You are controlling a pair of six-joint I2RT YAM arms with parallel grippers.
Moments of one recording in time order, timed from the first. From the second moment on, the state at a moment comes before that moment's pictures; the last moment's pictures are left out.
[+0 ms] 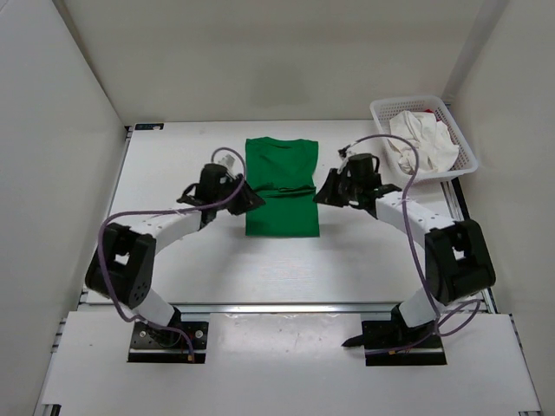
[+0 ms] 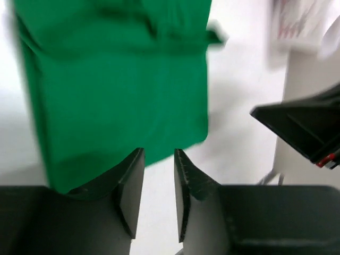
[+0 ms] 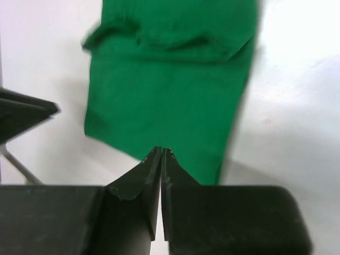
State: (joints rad) left arm -0.36 1.55 0.90 0.04 0.30 -0.80; right arm 0.31 1.57 1.00 -0.10 -0.36 0.52
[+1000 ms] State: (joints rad) left arm -0.33 0.82 0.24 -0.09 0.30 -0.74; right arm 0.62 0.93 0.24 0.02 -0.23 0.78
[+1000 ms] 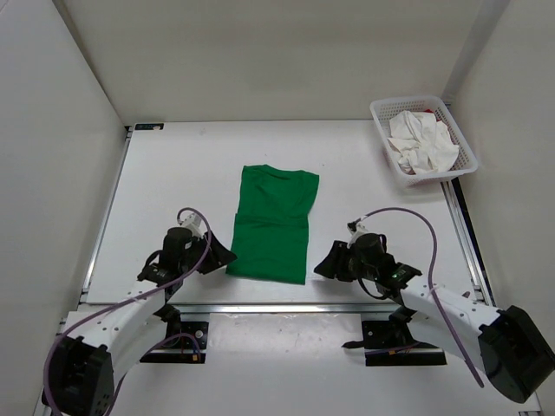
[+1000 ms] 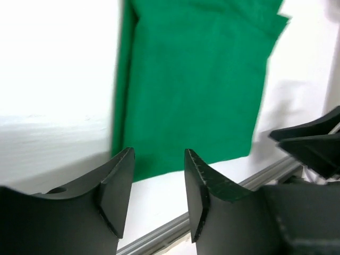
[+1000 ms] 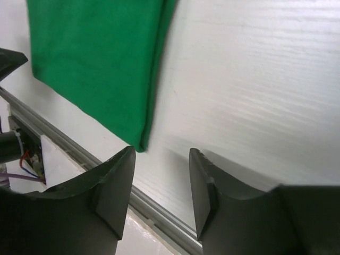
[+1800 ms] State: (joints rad) left arm -0.40 0.87 0.20 -0.15 0.25 -0.71; right arm 0.81 1.25 0.30 0.21 -0.25 0.89
